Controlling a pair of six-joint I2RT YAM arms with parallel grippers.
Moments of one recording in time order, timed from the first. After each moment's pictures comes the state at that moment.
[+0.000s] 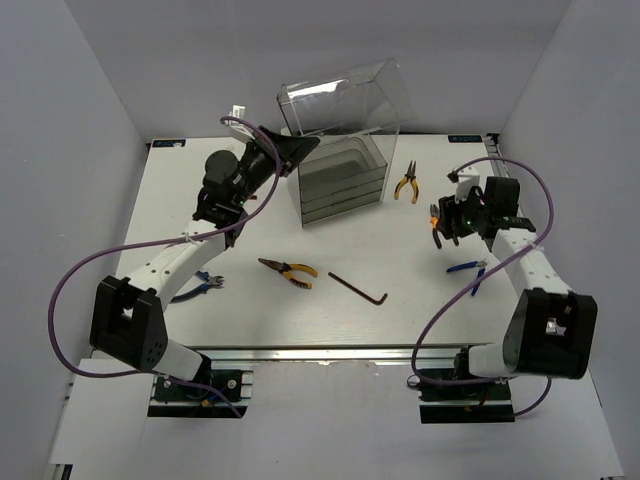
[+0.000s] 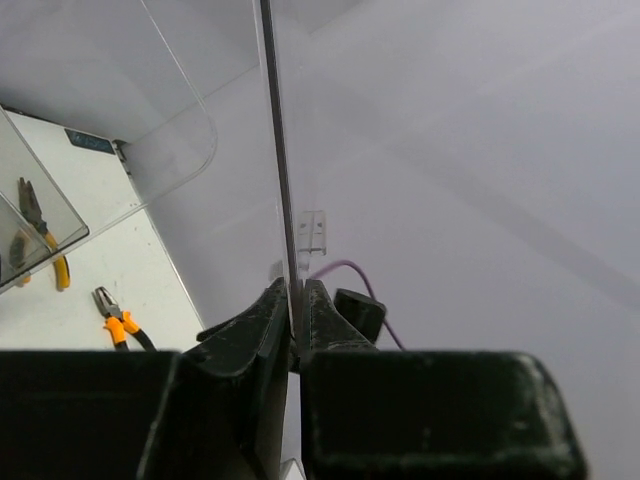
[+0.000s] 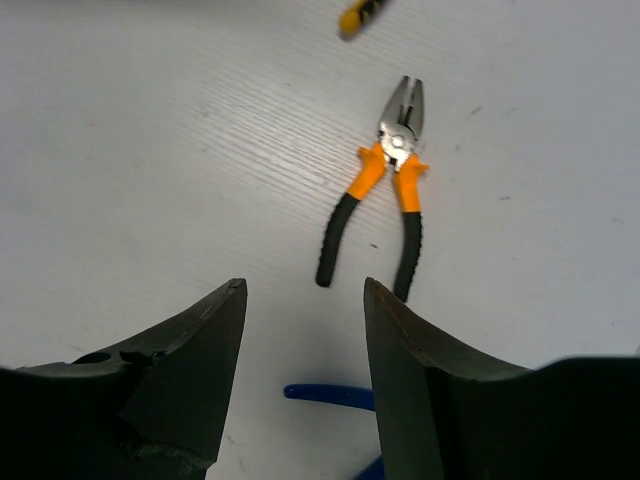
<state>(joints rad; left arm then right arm) -0.42 1.45 1.12 0.61 0.32 -1.15 -0.05 1.34 0.92 -0.32 -0.41 -0.37</state>
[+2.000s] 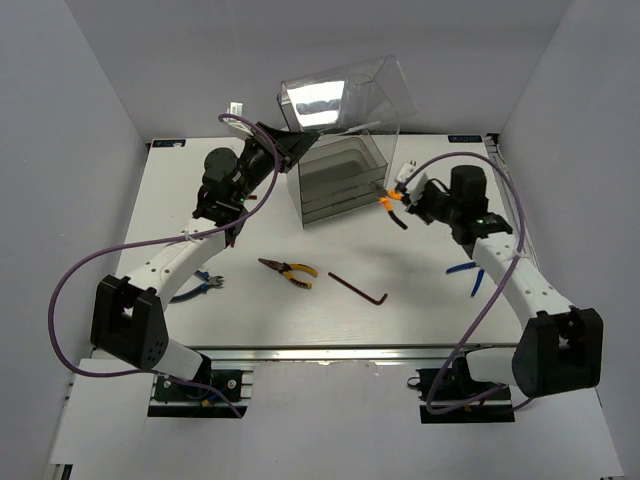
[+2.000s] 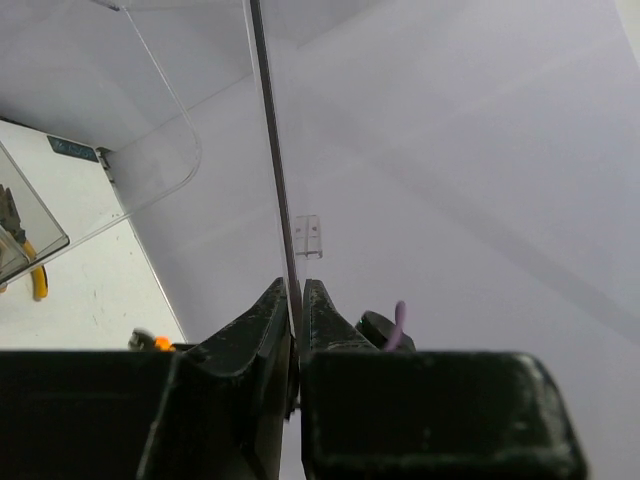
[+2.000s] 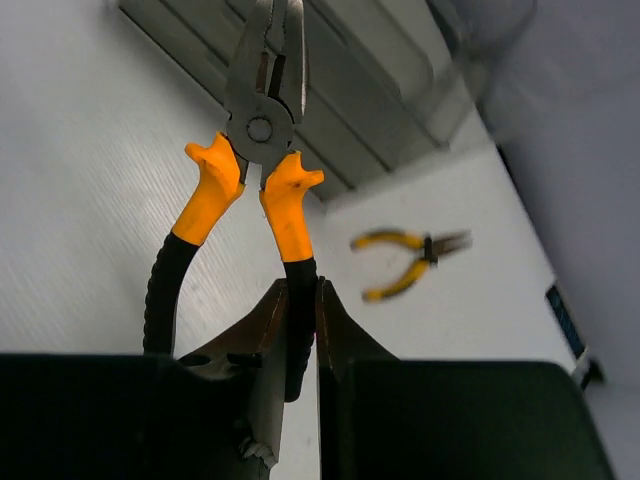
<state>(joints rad) -0.42 1.46 1.14 0.61 0.30 -1.20 0.15 1.29 0.97 -0.20 -0.48 -0.77</state>
